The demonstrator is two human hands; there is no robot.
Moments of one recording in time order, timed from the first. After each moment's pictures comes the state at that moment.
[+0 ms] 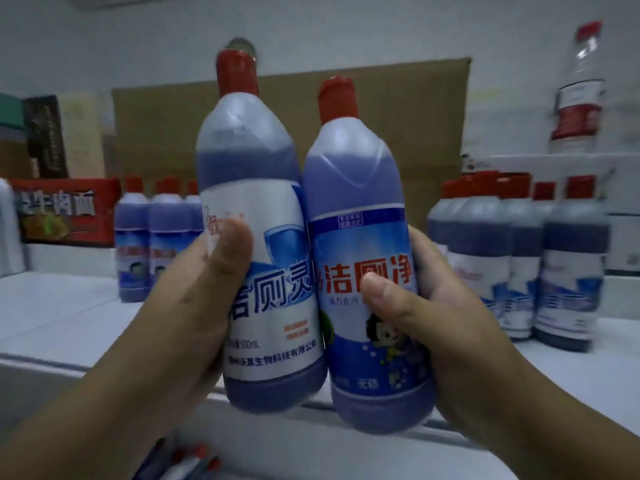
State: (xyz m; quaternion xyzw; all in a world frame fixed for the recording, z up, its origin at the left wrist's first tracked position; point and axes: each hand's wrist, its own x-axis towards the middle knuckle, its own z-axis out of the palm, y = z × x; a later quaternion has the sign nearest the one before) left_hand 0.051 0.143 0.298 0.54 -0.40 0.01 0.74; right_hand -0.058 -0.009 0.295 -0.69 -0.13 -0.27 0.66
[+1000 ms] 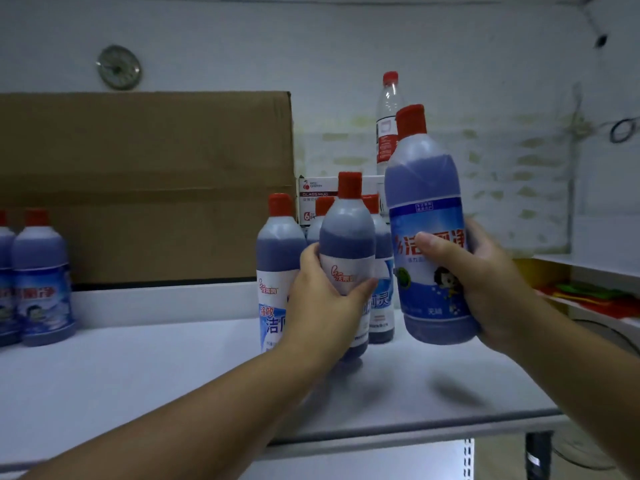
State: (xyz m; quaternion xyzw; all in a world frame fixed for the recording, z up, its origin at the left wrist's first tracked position) left_hand -0.069 -0.120 0.295 0.61 -0.46 -0.03 0.65; right_hand -0.209 -0.190 0.322 -0.71 0.08 -0.50 0.50
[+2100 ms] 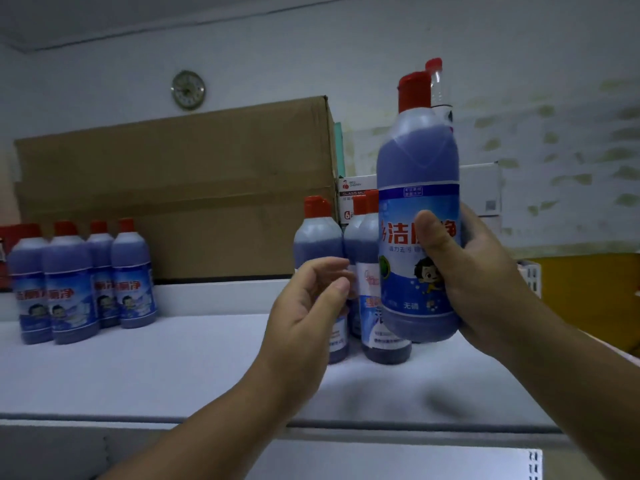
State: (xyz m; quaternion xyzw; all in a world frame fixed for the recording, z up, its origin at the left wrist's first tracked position) left_hand -0.072 -0.055 0.286 0.51 -0.50 -0.03 0.70; right_hand -0.186 -0.174 0.325 -0.68 -0.02 -0.49 0.55
